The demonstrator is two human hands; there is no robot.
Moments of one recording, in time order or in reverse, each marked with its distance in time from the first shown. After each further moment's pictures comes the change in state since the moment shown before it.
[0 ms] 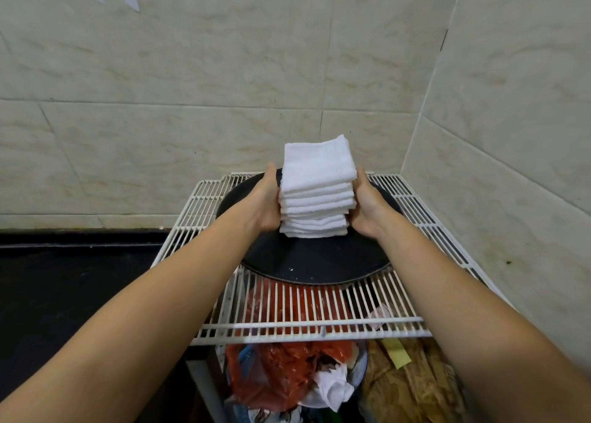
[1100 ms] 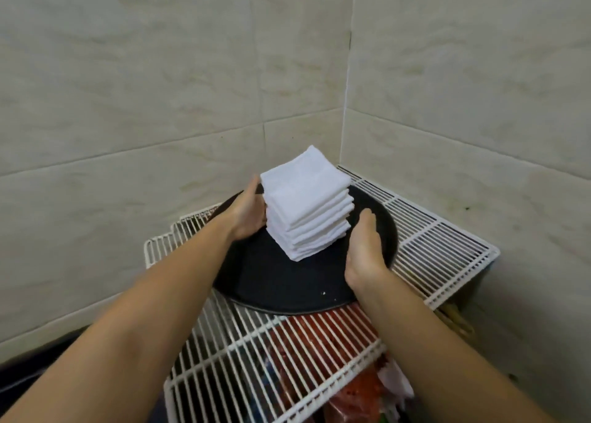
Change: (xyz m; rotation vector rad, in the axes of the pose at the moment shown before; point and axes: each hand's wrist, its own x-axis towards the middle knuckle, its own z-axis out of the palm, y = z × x) left_hand 0.101 0.042 -0.042 0.408 -0.523 0.040; right_hand -0.052 0.048 0.072 0.323 0.835 -0.123
